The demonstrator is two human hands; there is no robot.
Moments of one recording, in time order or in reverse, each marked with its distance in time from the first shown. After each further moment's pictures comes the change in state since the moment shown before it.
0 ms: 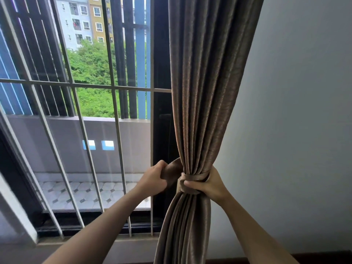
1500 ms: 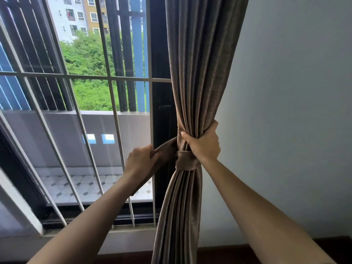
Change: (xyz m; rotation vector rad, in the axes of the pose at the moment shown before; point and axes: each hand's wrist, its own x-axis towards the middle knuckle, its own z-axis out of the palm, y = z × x) left_hand 0.007 -0.006 -0.026 0.359 0.385 0.165; right_hand 0.059 -0.065 0.031 -0.426 0.591 0.140
